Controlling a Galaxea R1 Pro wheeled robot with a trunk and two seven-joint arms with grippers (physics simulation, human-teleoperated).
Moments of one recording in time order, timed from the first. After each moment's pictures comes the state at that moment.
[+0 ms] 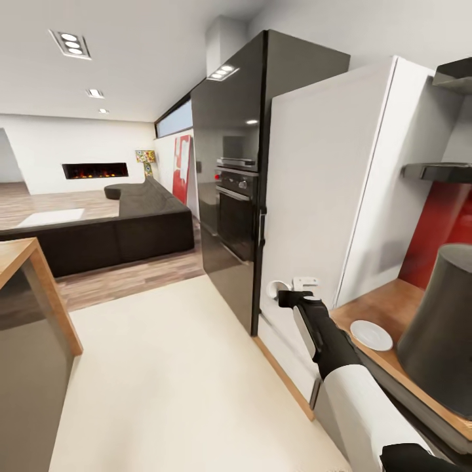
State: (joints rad) left arm -0.04 0.05 0.51 -0.01 -0.46 -0.17 0.03; right arm -0.79 0.13 0.01 -0.90 0.02 0.54 -0.15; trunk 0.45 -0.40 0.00
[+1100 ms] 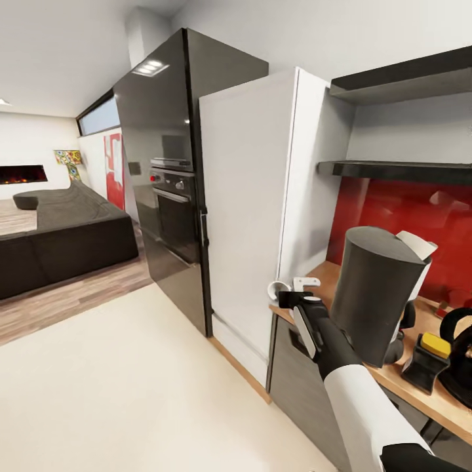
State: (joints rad) left arm -0.05 0.05 0.51 -0.01 -0.46 -0.17 0.03; right arm -0.79 0.13 0.01 -0.90 0.02 0.54 -0.15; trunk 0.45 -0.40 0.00
